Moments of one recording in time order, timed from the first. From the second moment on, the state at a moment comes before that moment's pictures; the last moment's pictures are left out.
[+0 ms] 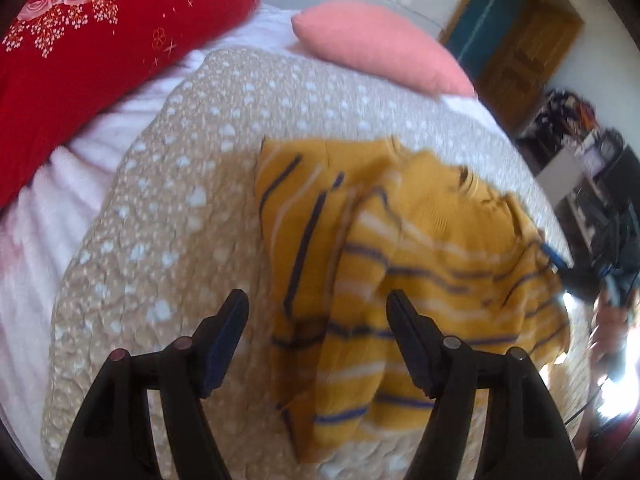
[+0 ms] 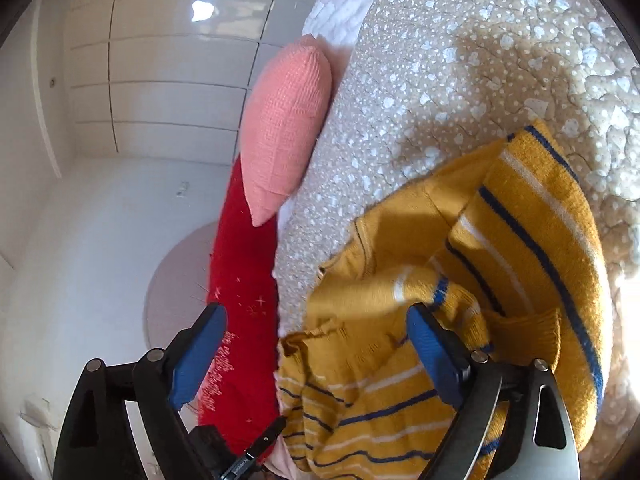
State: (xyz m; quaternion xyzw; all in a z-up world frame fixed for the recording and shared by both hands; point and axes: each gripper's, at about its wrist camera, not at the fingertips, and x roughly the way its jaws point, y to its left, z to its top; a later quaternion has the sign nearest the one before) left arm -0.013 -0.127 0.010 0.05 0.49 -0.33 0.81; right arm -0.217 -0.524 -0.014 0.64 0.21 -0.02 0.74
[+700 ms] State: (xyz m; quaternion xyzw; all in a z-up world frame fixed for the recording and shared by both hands) left arm -0.010 -0.053 -0.031 -0.06 0.44 -0.33 0.84; right arm -0.054 -0.296 0.002 0.22 0.48 0.01 0.85
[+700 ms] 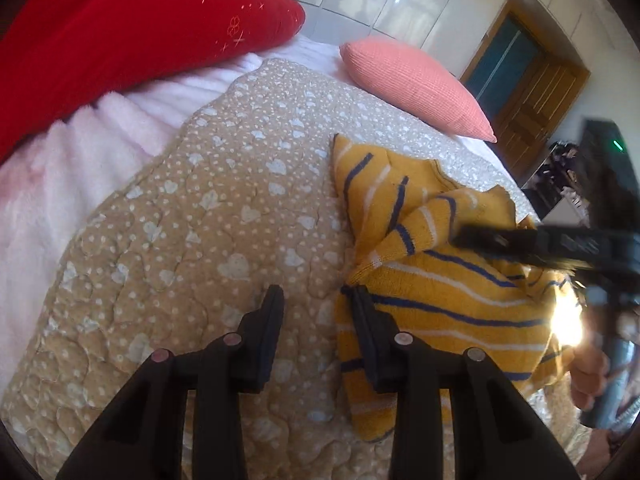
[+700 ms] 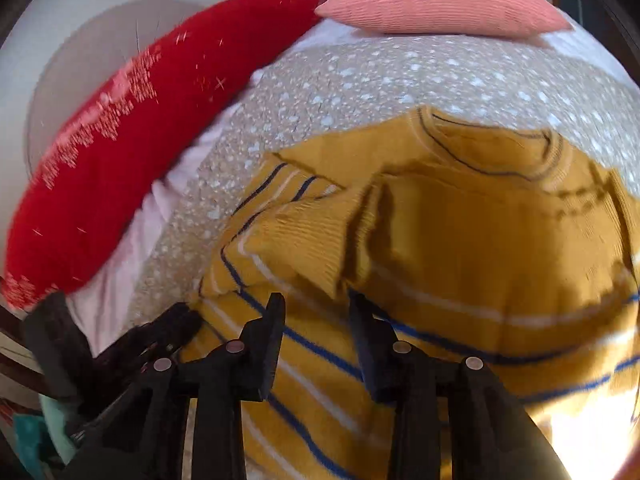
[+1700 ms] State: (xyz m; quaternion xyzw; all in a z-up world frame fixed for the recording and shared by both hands) left arm 0.025 0.058 -0.025 -0.25 0.45 -0.26 0.82; right arm -0.080 -0.152 0.021 -0.01 0.46 0.10 0.88
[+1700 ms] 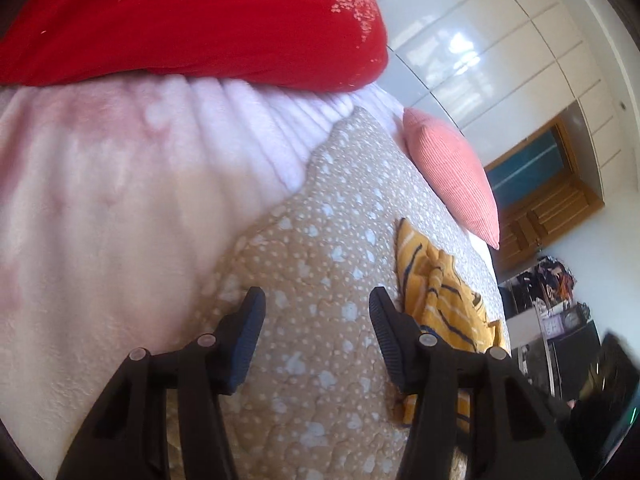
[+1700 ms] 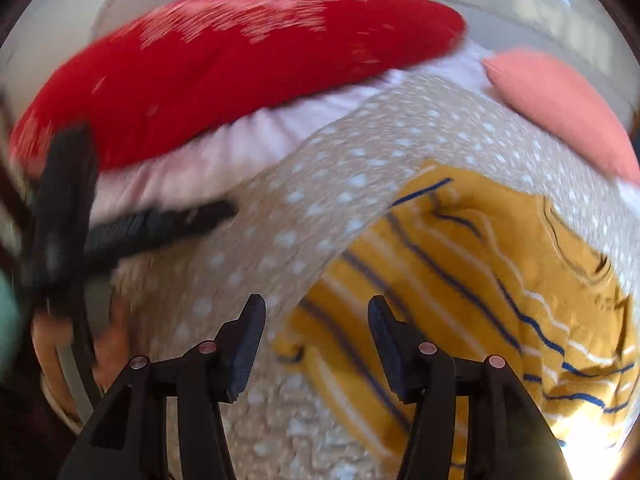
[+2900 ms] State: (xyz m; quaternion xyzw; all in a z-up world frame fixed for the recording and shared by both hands) left arm -0.055 -0.056 0.016 -0.09 0.38 -0.40 0.83; right arm -0.212 -0.377 0.049 0.16 0.41 -0.19 0.88
